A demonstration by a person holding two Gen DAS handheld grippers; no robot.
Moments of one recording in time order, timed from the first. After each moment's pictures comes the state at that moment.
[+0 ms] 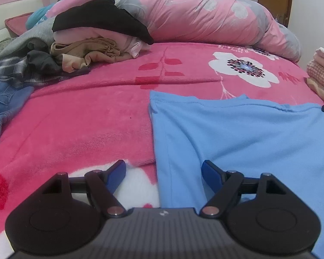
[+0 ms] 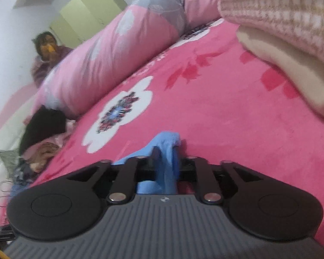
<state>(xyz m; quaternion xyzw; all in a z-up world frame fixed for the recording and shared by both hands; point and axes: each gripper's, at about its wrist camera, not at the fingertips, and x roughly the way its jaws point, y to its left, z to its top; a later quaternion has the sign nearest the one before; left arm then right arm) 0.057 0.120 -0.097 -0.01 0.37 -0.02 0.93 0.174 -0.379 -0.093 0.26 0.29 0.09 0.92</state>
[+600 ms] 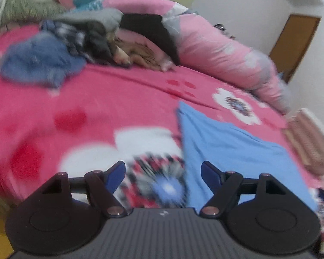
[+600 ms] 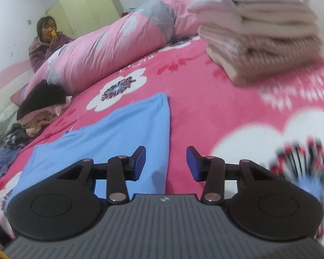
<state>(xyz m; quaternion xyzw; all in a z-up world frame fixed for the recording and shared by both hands) -0.075 0.201 -0.059 -0.20 0.33 -0.04 0.92 -0.028 -0.379 -0.049 0.21 0.29 0.03 0.93</state>
